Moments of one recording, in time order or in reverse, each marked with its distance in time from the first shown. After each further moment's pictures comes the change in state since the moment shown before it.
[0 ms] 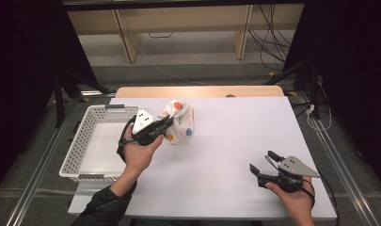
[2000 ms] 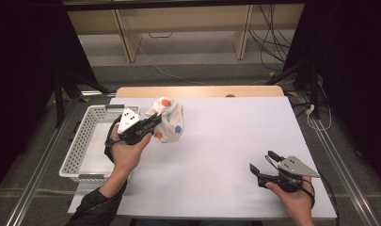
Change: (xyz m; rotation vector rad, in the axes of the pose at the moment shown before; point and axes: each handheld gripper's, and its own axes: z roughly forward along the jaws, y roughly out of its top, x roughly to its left) left arm 0.021 0.002 -0.022 -0.027 0.049 -0.017; right arm 0.000 0.000 0.000 0.006 -0.004 -0.002
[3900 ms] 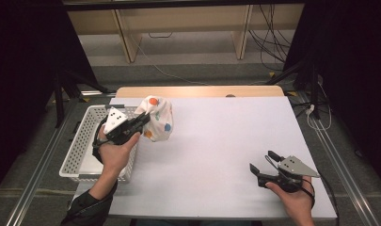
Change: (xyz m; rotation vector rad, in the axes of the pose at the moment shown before) left arm 0.022 0.000 -0.019 -0.015 0.048 -0.021; right arm 0.000 0.000 0.001 -0.008 0.001 0.001
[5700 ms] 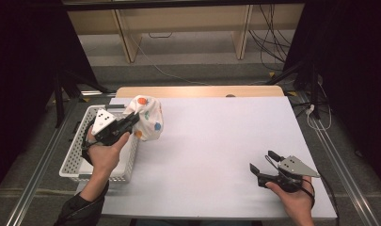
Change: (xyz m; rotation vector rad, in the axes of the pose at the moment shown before) left arm 0.020 -0.002 -0.017 -0.008 0.049 -0.014; right arm 0.000 0.000 0.000 0.001 -0.003 -0.001
